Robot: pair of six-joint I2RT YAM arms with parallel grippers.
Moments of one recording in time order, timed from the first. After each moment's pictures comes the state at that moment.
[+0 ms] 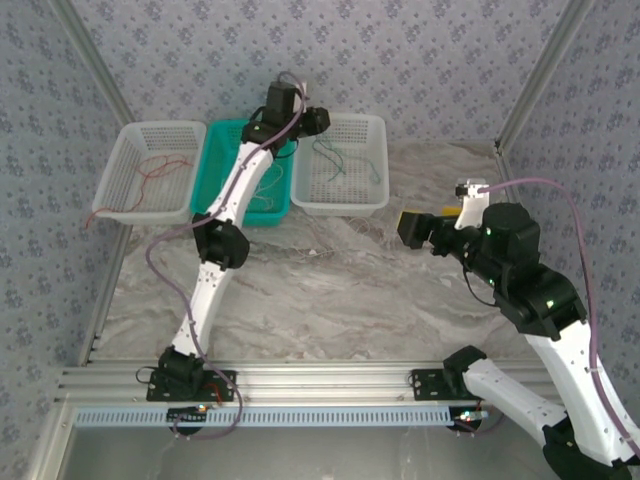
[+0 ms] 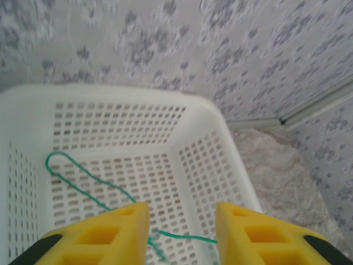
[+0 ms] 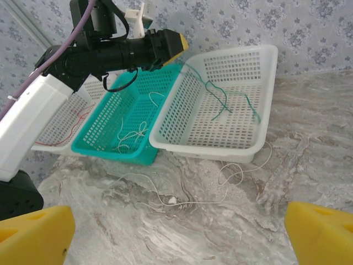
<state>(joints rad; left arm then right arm) -0.41 2.66 2.91 -0.72 0.27 -0.48 0.49 0.79 1.25 -0.82 0.01 0.39</state>
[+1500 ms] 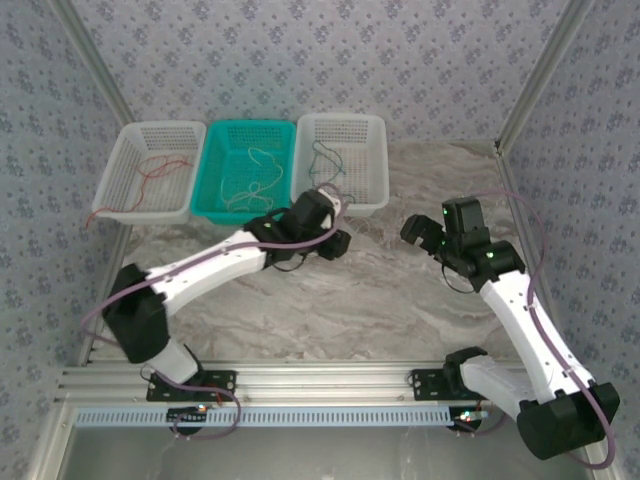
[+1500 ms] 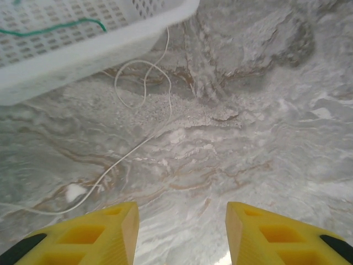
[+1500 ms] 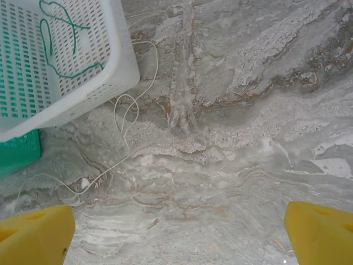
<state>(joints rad) -0.90 1.62 1.28 -0.46 -0.04 -0.37 0.26 0.98 0.97 -0.82 0.02 0.72</state>
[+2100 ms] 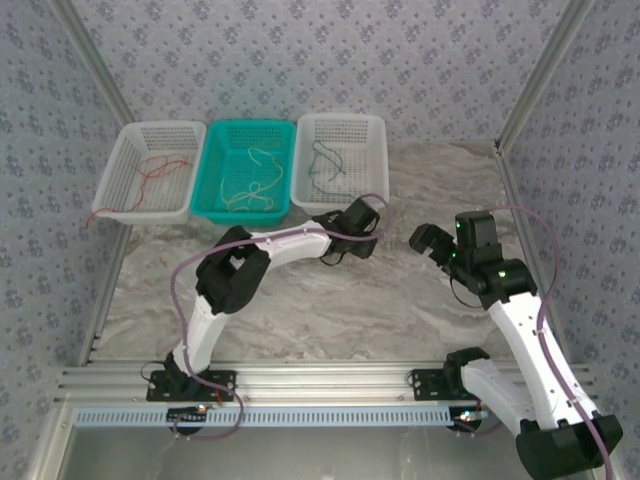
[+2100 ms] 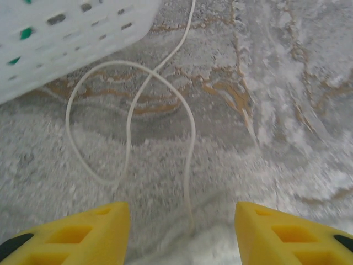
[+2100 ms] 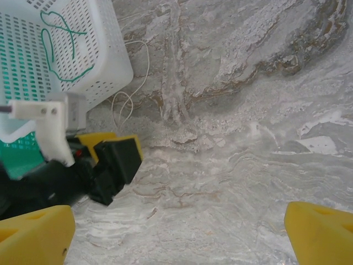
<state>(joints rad) -0.90 2.20 1.63 -0.37 -0.15 -0.32 0.22 0.86 0.90 -0.86 -0.02 0.75</state>
